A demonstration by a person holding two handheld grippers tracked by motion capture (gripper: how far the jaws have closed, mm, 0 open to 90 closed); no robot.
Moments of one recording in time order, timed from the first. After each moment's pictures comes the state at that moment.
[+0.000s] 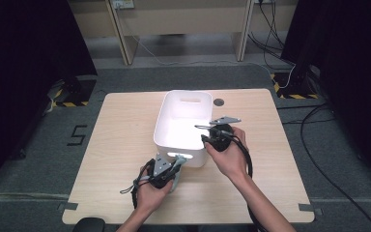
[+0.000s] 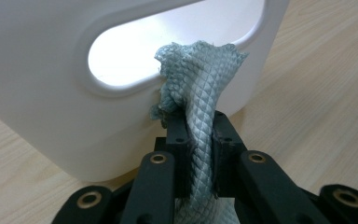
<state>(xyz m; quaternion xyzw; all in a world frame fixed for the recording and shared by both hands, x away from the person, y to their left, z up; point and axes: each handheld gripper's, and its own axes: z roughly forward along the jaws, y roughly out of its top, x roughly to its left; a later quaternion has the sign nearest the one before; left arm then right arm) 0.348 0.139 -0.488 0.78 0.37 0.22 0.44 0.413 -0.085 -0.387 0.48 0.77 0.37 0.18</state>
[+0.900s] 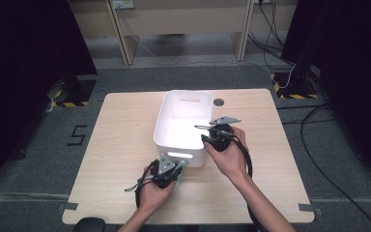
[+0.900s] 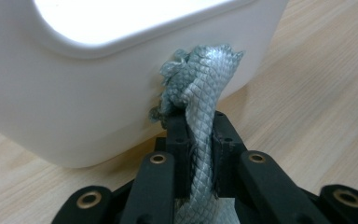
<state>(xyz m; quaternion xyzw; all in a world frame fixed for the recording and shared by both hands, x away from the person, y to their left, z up) 0.354 0.131 -0.502 0.80 0.38 0.20 0.41 0.413 -0.085 -0.387 0.48 0.77 0.37 0.18</state>
